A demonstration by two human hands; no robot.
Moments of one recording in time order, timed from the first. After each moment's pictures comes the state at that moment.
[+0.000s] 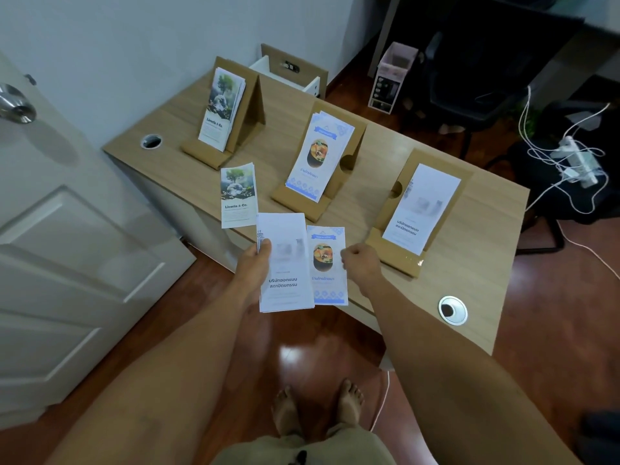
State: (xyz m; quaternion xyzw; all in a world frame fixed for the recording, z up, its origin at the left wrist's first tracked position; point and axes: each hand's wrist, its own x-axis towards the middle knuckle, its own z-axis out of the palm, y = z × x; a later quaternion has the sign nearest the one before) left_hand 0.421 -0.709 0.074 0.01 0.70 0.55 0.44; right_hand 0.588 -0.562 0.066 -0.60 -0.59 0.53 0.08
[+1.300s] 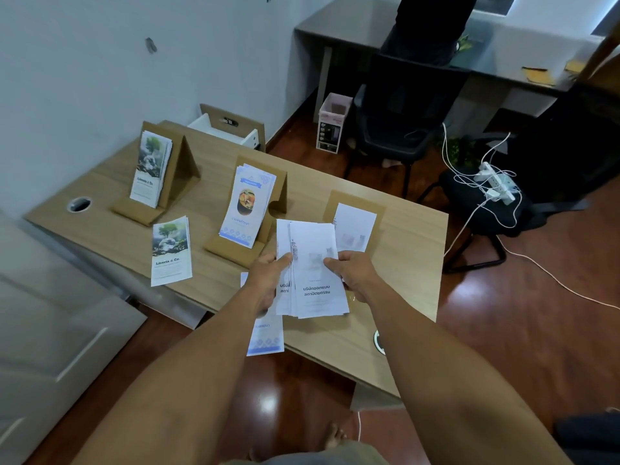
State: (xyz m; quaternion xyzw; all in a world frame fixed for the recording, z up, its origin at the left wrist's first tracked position) left_hand 0.519 -0.558 0.117 0.11 0.63 0.55 0.53; right_hand 0.684 -0.447 0.119 -0.55 -0.53 0.62 0.16
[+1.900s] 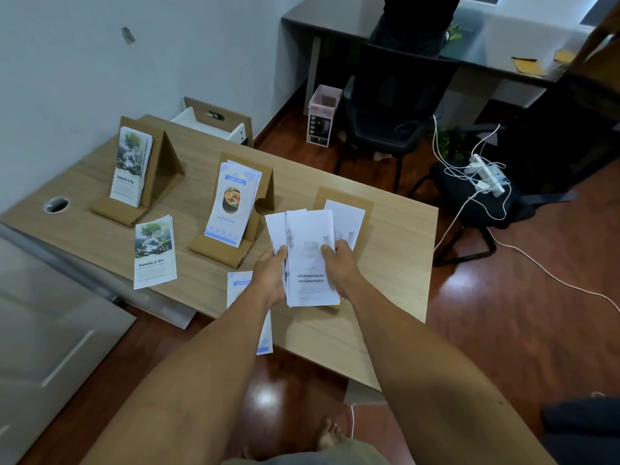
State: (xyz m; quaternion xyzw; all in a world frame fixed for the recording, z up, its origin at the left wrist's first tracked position) left_hand 0.547 -0.519 0.107 -0.01 0.59 0.61 0.53; right_hand 0.671 -0.442 0.117 -0.57 -0.57 0.55 0.19
